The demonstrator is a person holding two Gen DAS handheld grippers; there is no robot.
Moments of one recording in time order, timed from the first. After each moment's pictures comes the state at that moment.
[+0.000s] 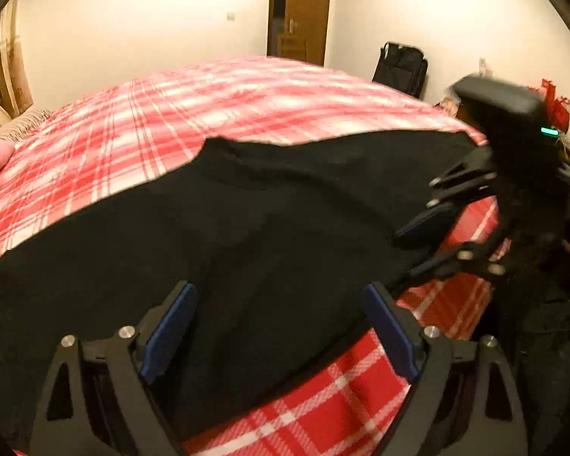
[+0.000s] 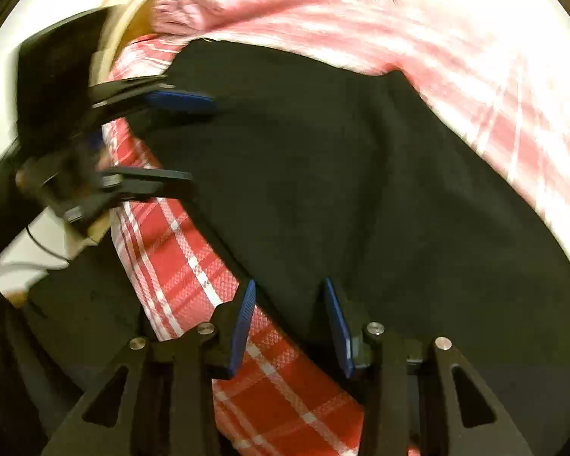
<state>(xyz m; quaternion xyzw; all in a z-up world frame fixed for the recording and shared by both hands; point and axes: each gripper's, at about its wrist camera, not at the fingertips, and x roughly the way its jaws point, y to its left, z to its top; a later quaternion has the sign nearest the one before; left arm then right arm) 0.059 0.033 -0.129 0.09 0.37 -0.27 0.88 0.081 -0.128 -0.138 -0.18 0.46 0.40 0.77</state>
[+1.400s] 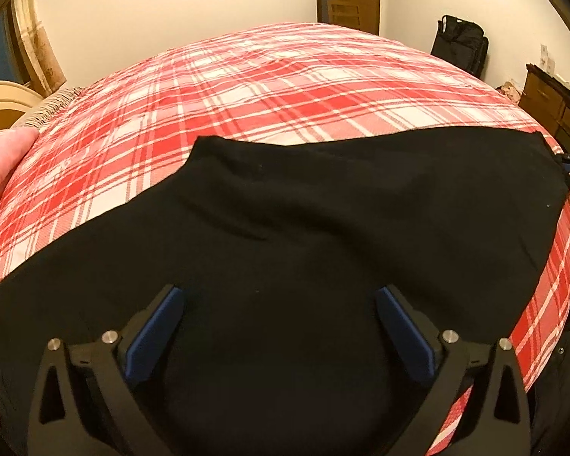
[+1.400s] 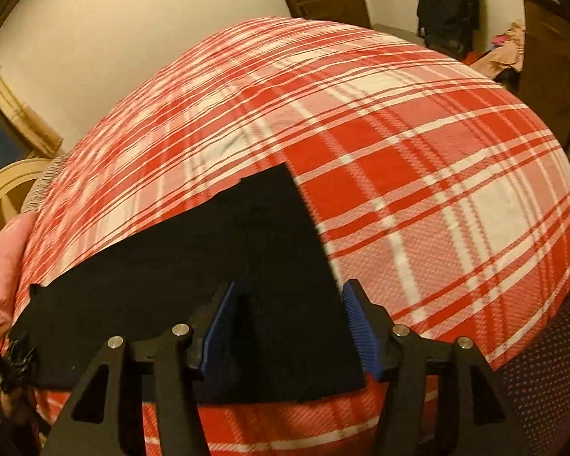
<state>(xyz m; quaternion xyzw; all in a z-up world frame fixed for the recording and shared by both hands) 0.119 -0.027 -0.141 0.11 0.43 -0.15 0.88 0.081 -0.620 -0.141 0.22 0.44 -0.07 0.87</state>
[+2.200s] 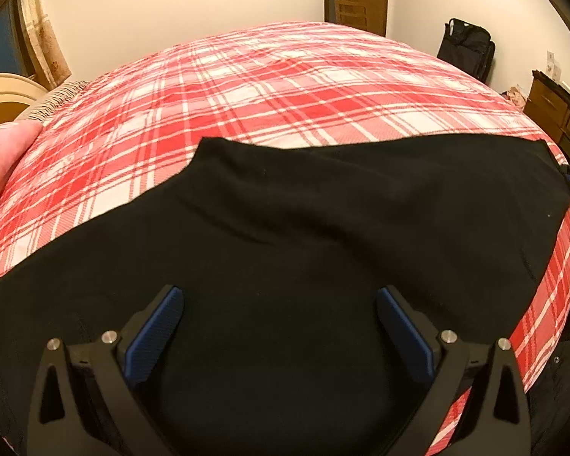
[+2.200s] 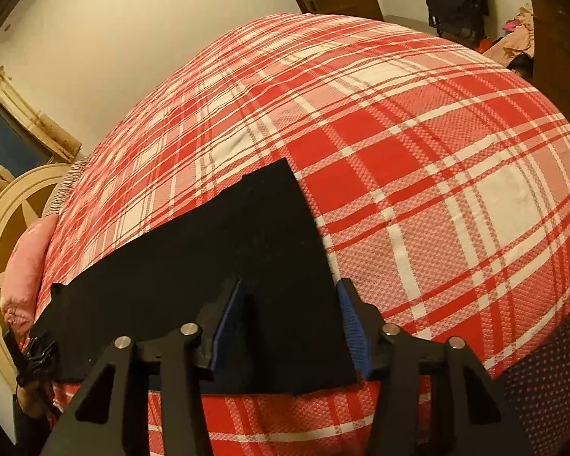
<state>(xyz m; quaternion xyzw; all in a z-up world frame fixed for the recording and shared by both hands) 0.120 -0.028 -0.136 0.10 0.43 -0.14 0.89 0.076 -0.633 -0.147 0.25 0.44 -0.02 0.86</state>
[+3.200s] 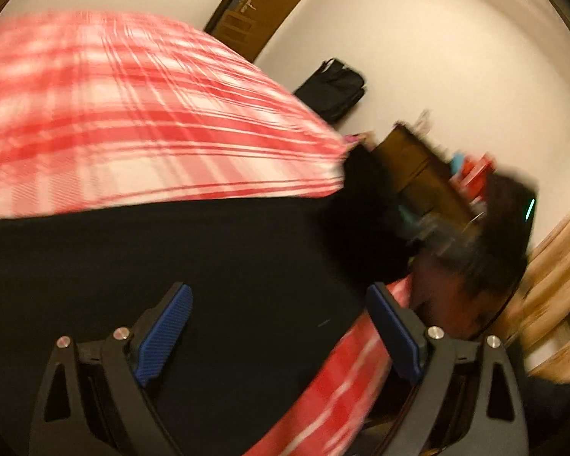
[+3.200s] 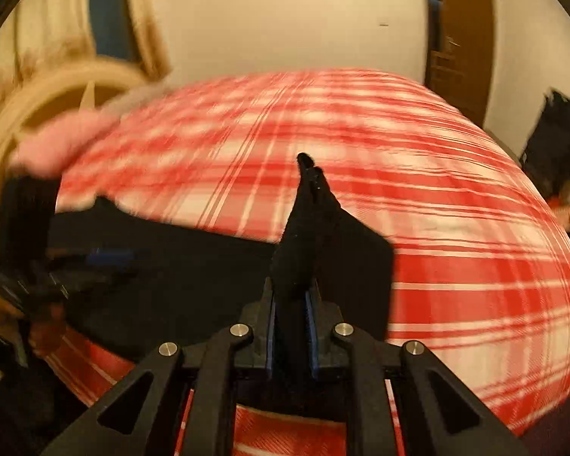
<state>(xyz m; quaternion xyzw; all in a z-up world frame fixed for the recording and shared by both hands) 0.139 -0.188 -0.112 -0.14 0.44 -0.43 0.77 0.093 -0.407 -0.085 -0.01 0.38 0.09 0.92</state>
